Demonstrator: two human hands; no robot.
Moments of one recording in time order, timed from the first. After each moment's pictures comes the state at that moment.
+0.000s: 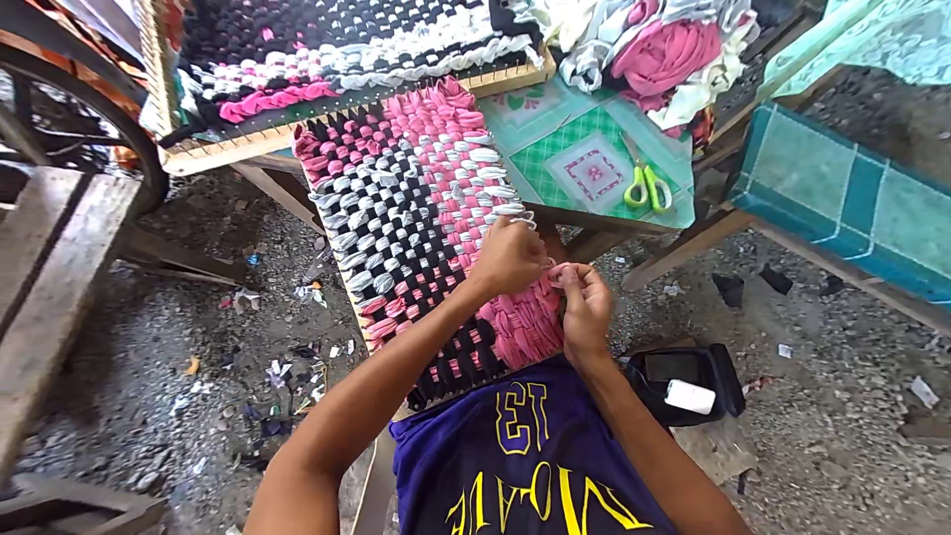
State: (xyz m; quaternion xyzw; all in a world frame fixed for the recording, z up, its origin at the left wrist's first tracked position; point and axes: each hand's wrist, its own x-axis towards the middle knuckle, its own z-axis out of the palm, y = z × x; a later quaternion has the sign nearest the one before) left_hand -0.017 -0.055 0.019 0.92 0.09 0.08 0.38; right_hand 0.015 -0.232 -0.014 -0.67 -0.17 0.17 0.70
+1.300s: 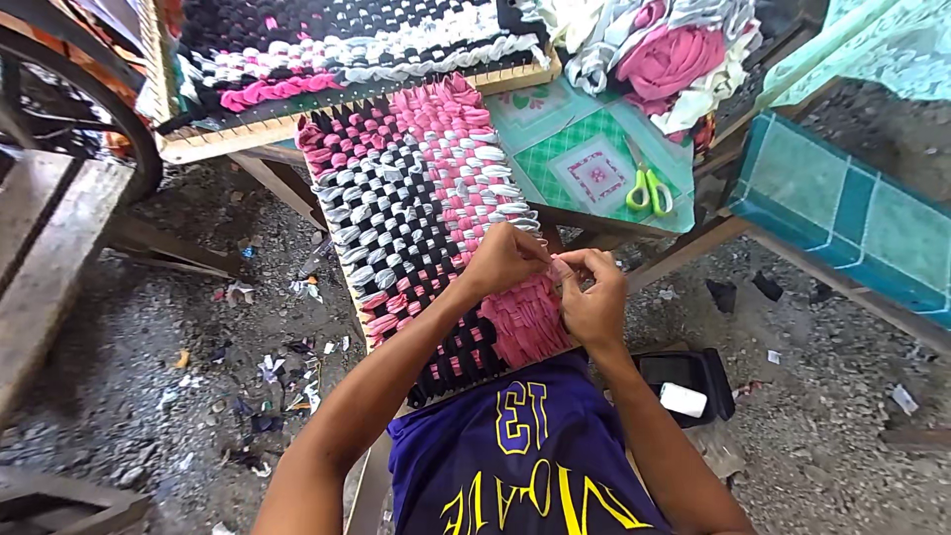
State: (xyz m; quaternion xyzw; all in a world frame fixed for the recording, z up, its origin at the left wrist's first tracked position) left_hand -0.029 -0.048 0.009 0.84 0.01 0.19 0.50; right_hand 0.037 -0.232 0.019 -0.81 -0.37 -0.02 0.46
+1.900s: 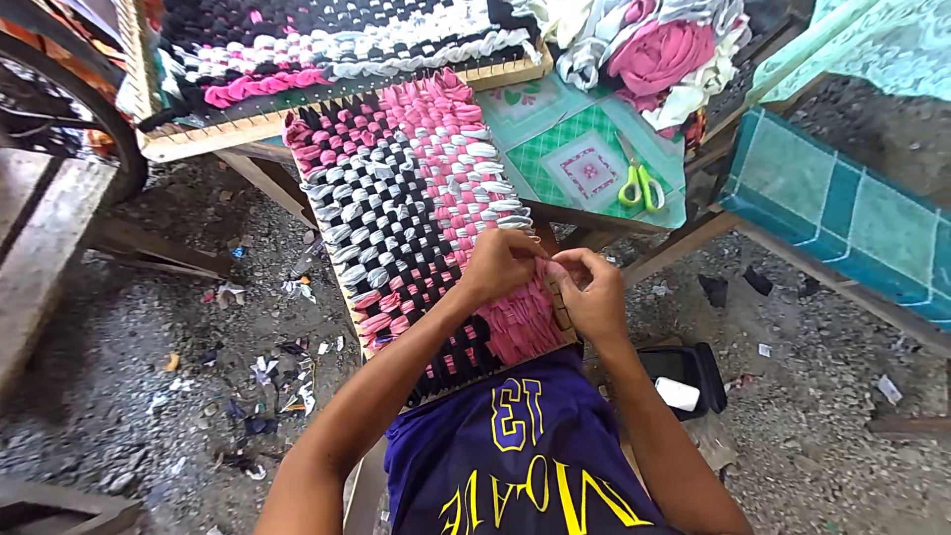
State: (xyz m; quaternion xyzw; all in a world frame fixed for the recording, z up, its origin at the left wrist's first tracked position) left_hand -0.028 -0.060 -0.008 0.85 0.01 0.26 0.47; right_hand 0.049 -0.246 0.015 -0.83 -0.36 0.06 0.42
